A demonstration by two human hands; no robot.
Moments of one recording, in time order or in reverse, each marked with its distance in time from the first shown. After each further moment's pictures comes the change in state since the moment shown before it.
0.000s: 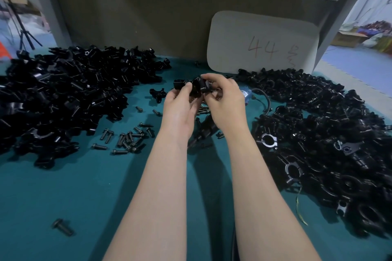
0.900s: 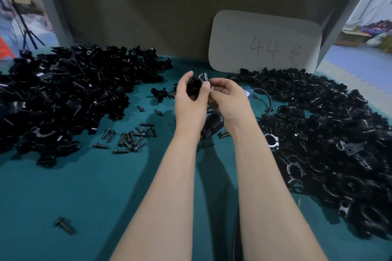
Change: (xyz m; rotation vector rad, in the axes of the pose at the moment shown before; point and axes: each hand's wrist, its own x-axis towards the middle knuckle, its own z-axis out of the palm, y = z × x) left_hand -0.005 -0.022 0.003 0.576 -0.018 0.439; right_hand 0.008 0.001 0.000 0.527 -0.056 0.369
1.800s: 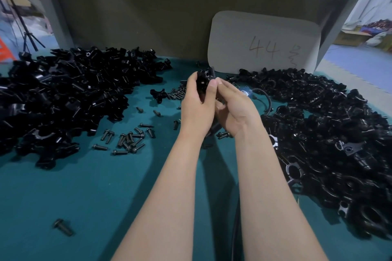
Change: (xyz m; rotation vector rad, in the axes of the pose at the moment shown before) left_hand 0.000 -0.003 0.006 0.237 -0.133 0.093; right_hand -0.005 -0.009 -0.008 0.567 -0.090 0.213
